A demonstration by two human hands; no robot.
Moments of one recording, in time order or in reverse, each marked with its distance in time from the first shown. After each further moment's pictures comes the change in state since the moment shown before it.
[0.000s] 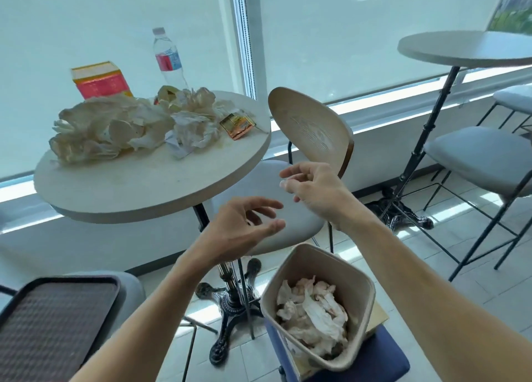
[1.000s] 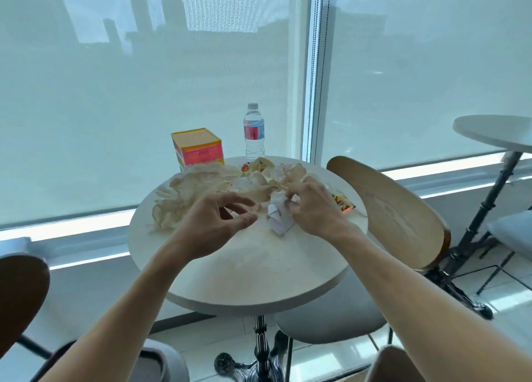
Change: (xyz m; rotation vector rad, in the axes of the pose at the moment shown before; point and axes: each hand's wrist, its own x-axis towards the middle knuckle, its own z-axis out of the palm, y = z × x) left_hand 0.026 -0.068 -0.228 0.037 0.315 0.025; right_hand 0.158 -0.110 0.136 -0.700 0.169 -0.352
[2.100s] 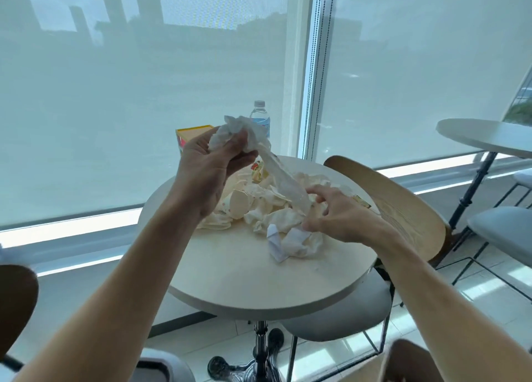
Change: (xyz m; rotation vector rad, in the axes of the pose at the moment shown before) left_hand 0.034 0.032 -0.050 -0.977 0.207 0.049; right_hand -0.026 -0.027 -0.026 0.202 -0.278 0.236
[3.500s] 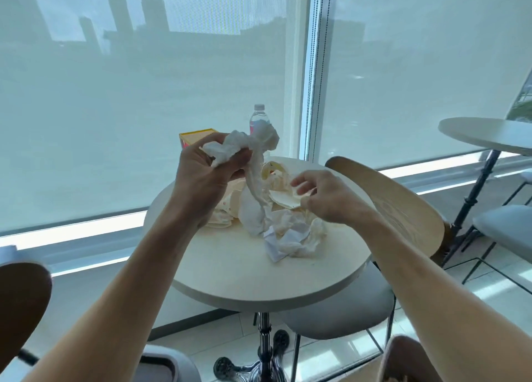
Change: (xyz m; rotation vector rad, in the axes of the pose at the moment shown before) left_hand -0.020 0.001 -0.001 0.261 -0.011 0.155; right_hand 0.011 -0.016 -0.003 0.046 0.120 -0.113
